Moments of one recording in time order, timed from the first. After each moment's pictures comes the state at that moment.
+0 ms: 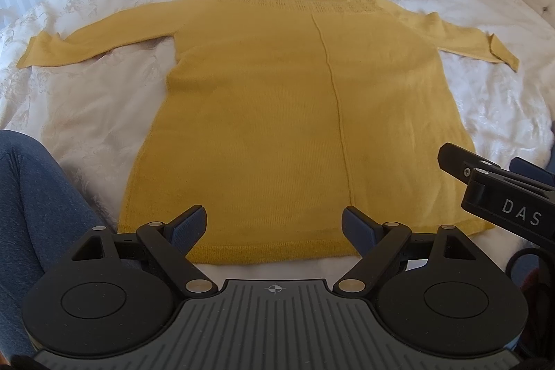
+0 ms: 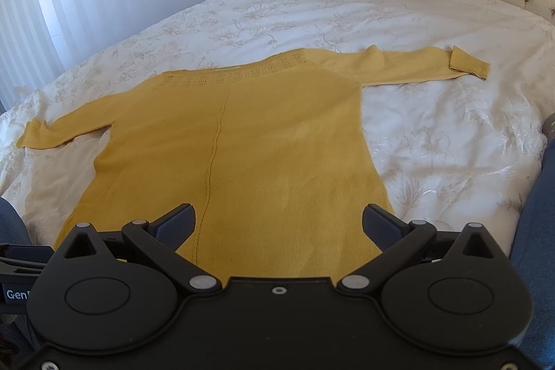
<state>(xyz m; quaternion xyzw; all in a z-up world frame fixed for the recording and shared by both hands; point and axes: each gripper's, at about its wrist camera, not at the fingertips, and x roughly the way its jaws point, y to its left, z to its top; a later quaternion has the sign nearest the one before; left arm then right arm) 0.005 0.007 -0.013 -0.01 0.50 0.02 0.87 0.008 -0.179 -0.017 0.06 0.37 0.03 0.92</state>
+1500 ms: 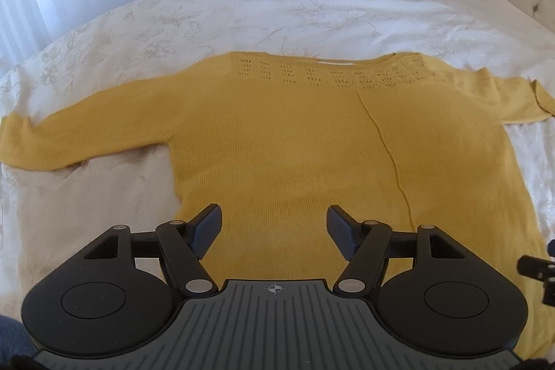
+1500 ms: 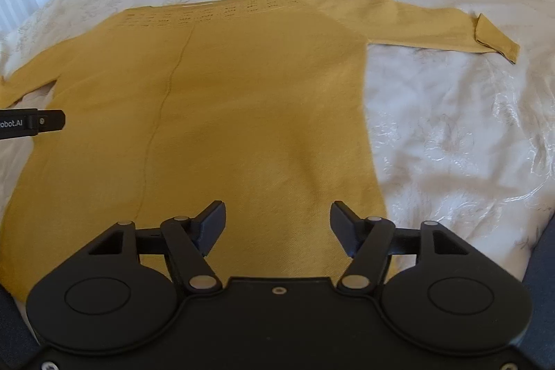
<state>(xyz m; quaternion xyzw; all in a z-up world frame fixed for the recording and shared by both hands) 0.157 0.049 -0.036 0.02 0.42 0.02 0.91 0.110 -0.198 -0.059 0.01 0.48 0.02 0.87</state>
